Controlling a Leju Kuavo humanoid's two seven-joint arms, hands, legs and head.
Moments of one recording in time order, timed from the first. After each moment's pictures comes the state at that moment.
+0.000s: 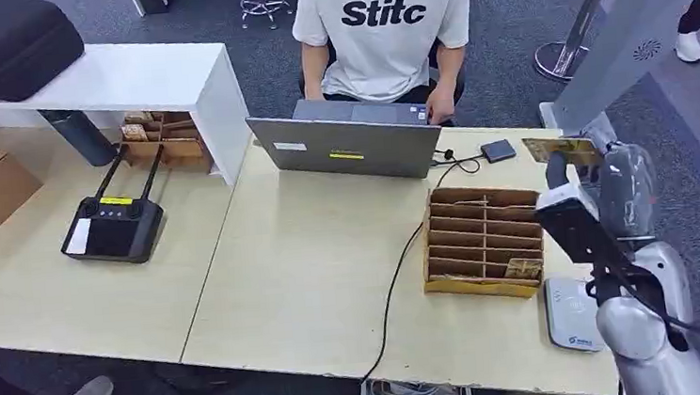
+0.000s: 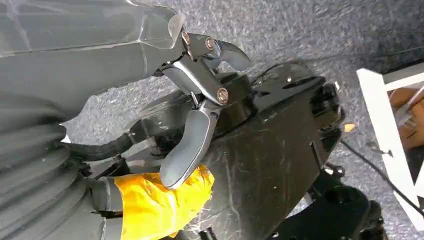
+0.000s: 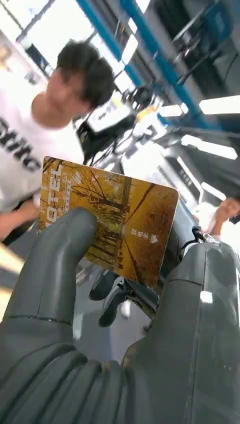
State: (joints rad) left arm 0.08 0.29 -1.19 -0.94 0.93 0.58 0.01; right arm -0.35 -0.21 0.19 -1.68 0.72 -0.30 -0.11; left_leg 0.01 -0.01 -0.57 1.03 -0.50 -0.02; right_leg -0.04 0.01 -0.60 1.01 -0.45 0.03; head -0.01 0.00
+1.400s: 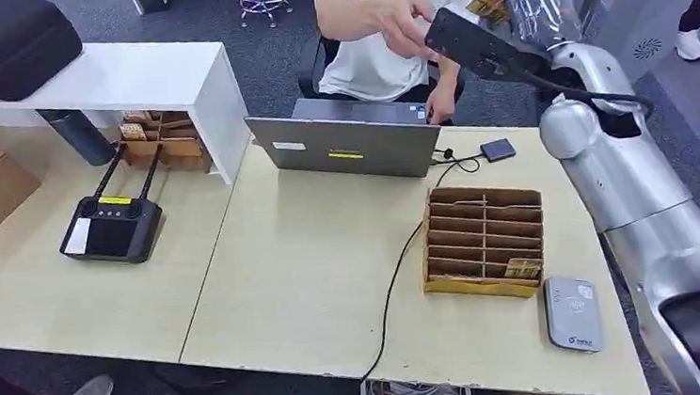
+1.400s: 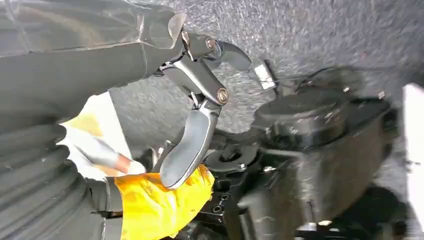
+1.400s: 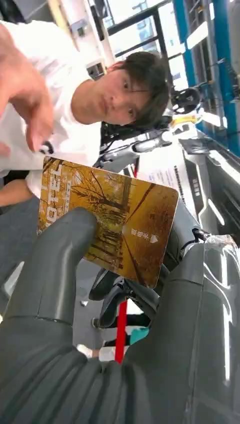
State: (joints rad) left arm 0.69 0.55 -0.66 -1.78 0.56 0.70 0.46; right arm -1.11 -0.11 0.53 -0.93 0.78 -0.10 0.06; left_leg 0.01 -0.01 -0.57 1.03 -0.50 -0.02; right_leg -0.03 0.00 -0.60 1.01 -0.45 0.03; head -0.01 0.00
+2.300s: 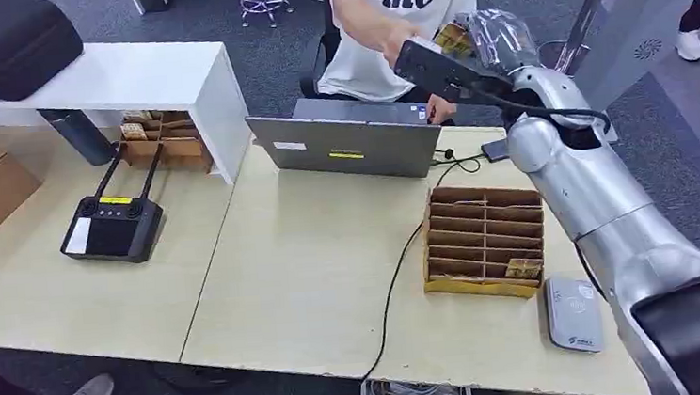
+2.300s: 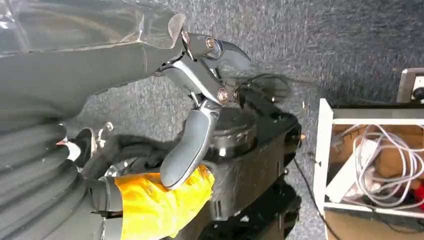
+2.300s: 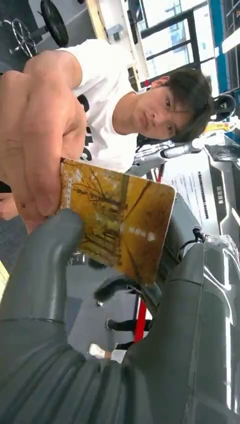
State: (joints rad) left arm 0.61 0.45 -0.50 -1.63 0.69 0.56 0.27; right arm -1.11 -0.05 0.58 -0.83 0.75 -0.10 0.06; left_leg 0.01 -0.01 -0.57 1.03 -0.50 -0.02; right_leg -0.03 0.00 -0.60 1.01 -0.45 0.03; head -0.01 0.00
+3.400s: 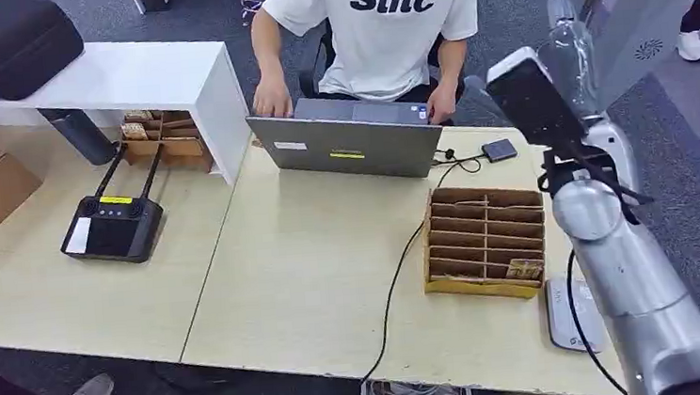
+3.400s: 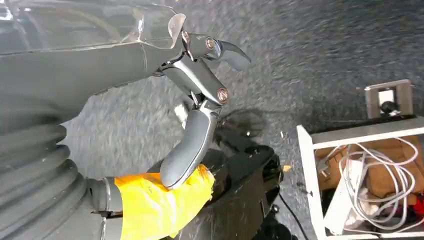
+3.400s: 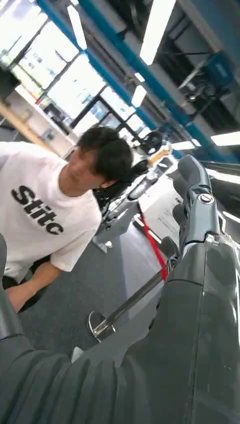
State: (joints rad) left arm 0.48 0.34 -0.45 -1.34 0.43 0.38 0.16; right arm -0.71 -0.15 0.37 -1.41 0.54 -0.34 -0.10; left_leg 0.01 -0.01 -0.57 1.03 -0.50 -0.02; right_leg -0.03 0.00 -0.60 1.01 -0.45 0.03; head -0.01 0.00
